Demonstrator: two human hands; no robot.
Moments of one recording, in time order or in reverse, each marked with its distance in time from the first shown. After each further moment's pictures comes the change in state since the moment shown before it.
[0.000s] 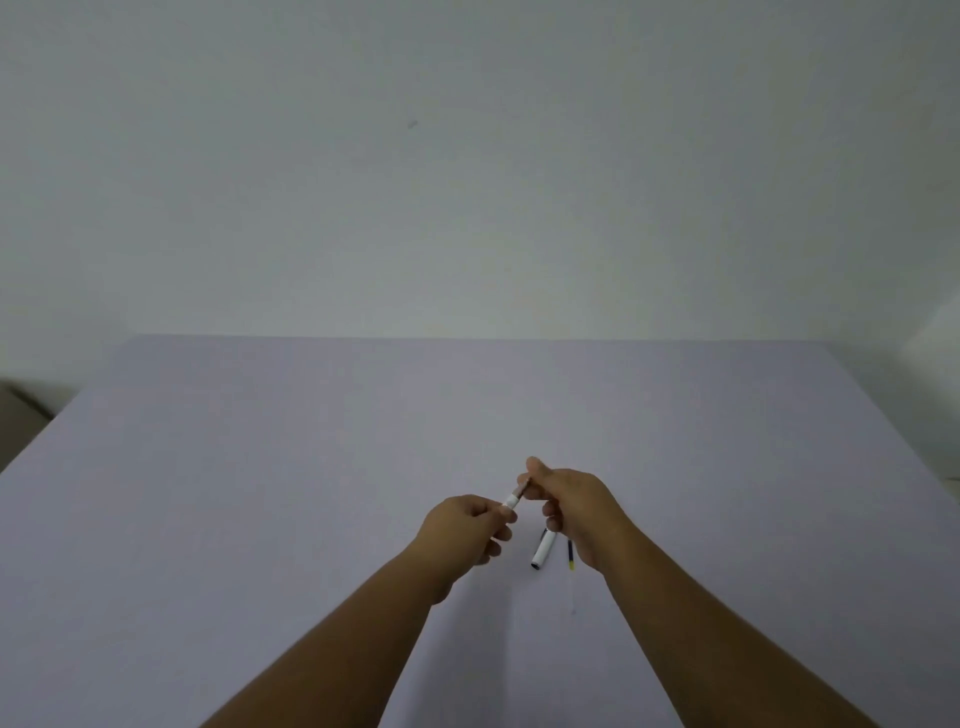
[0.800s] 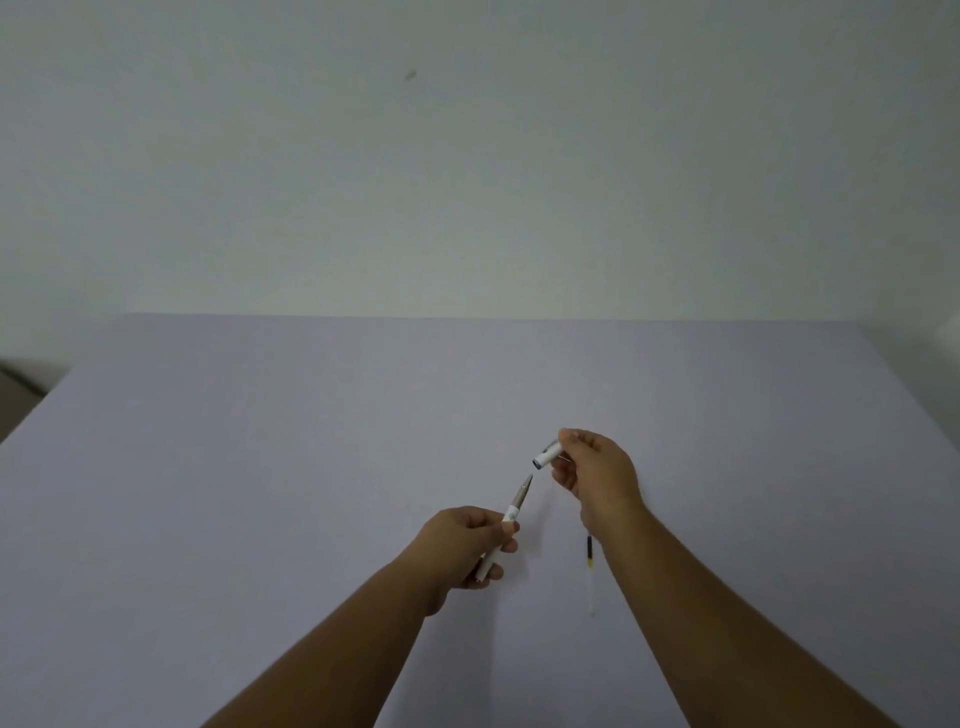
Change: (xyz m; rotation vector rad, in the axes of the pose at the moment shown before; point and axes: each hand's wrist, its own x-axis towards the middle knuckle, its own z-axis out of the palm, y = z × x) left_hand 0.018 -0.019 -0.006 -0.124 -0.110 -0.137; right_hand 0.041 -0.001 -0.001 0.368 0.227 -0.041
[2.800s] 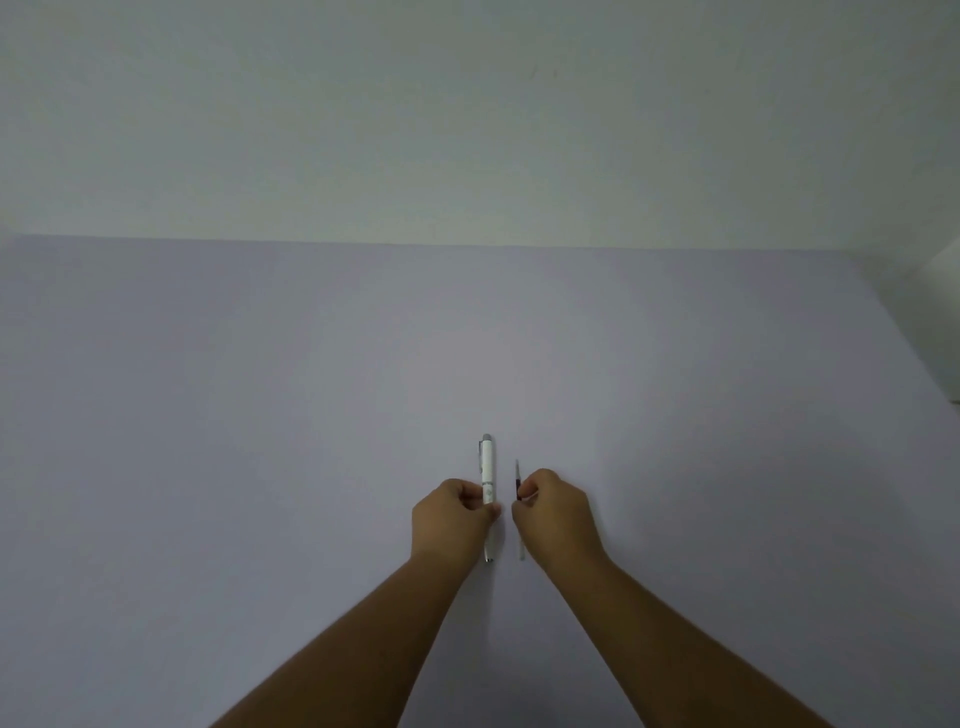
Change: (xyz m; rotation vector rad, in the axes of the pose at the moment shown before) left_hand 0.057 -0.060 0.056 0.204 0.384 0.051; right_hand -0.021 0.091 -0.030 -1.051 -0.022 -0.104
